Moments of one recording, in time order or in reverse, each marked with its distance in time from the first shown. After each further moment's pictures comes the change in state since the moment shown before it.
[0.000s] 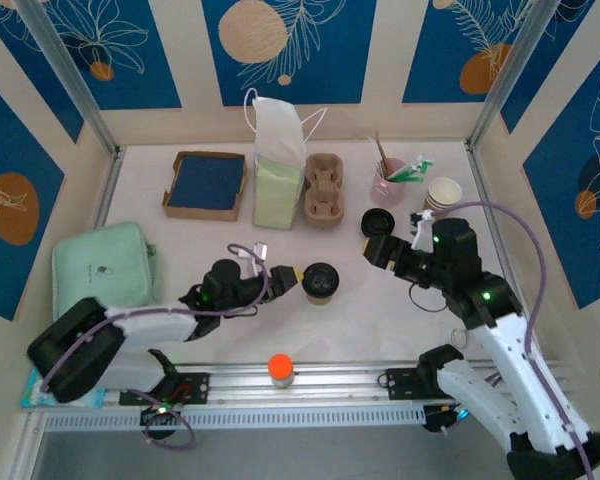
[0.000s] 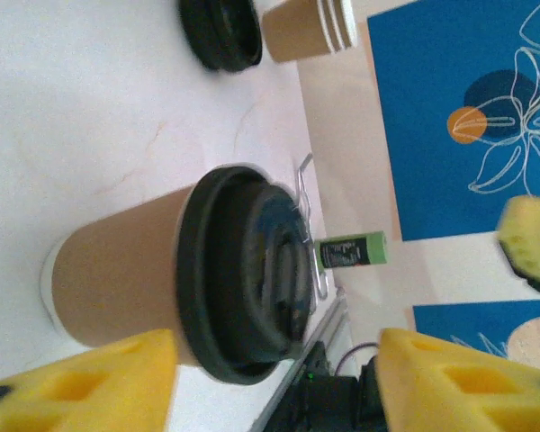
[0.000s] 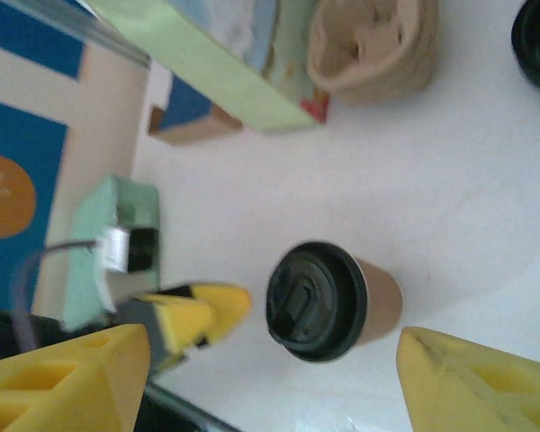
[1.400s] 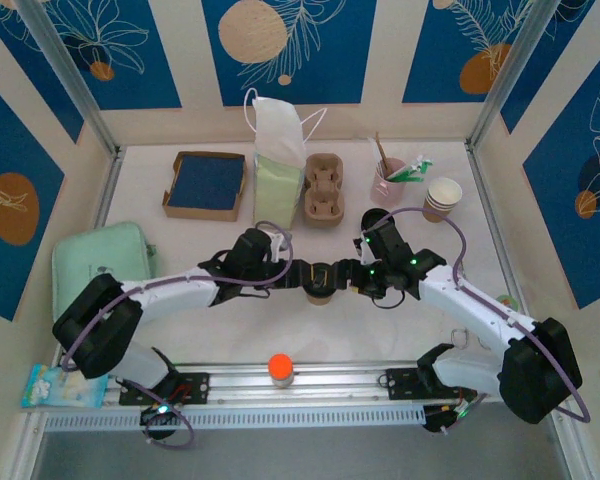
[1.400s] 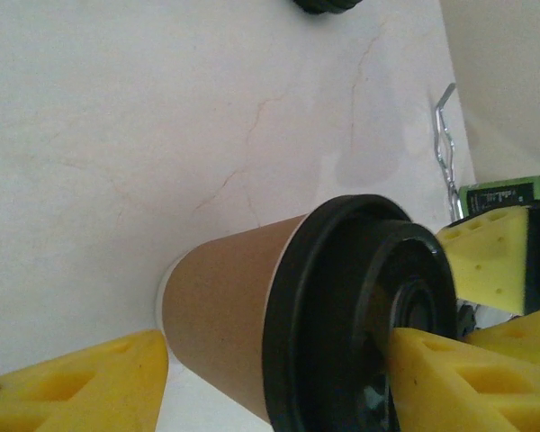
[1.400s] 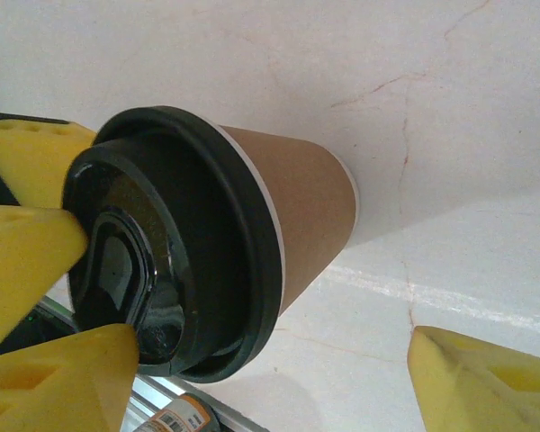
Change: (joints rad) left arm 0.024 0.224 0.344 -0.516 0.042 0.351; right arm 0.189 0.405 -0.148 0.158 -0.005 -0.015
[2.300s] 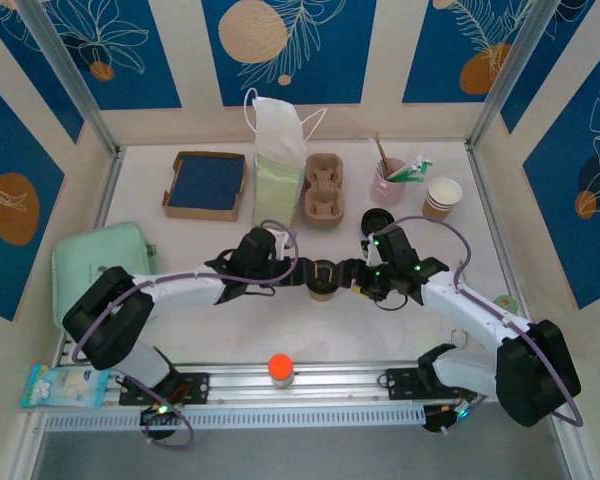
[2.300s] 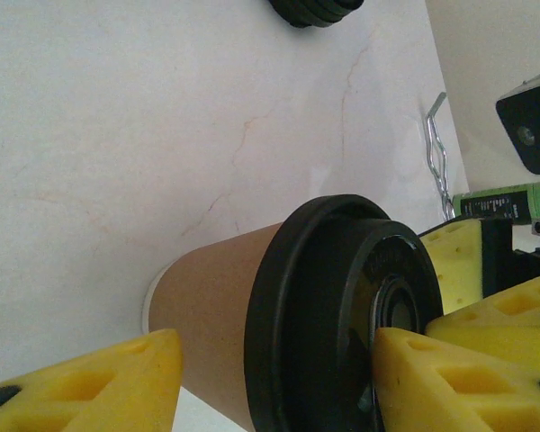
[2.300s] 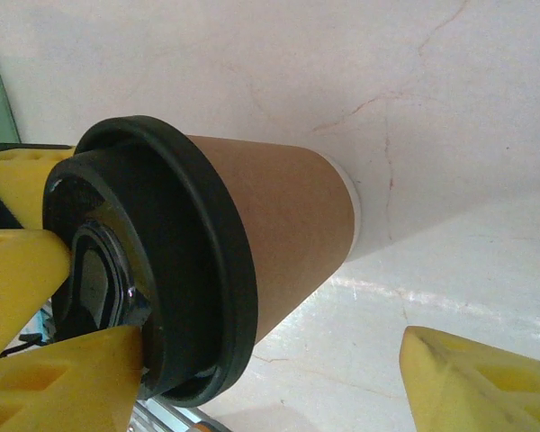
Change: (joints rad) left arm -0.009 0.064 0.016 0.085 0.000 -0.004; right arm -0.086 -0.007 -0.116 0.160 -0.076 0.049
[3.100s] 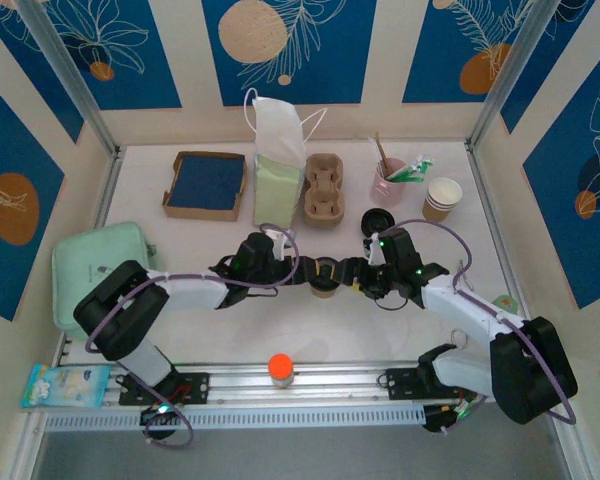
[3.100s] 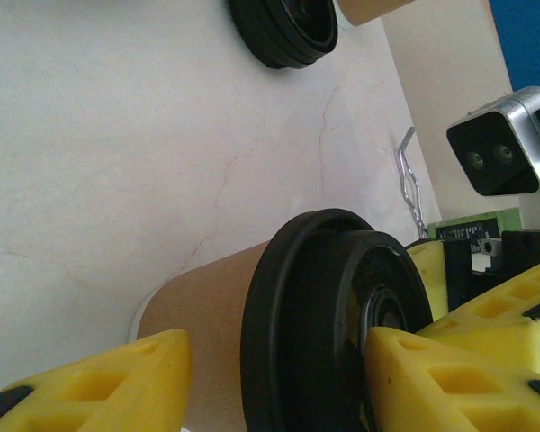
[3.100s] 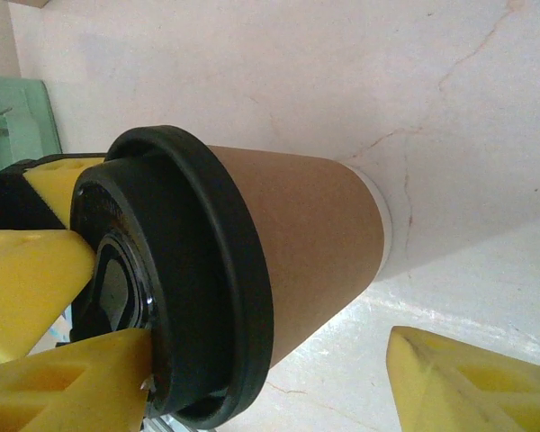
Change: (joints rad) left arm 0.003 0.069 -0.073 0.255 -0.003 -0.042; right arm -0.051 0.030 -0.076 0.169 -0.068 0.022
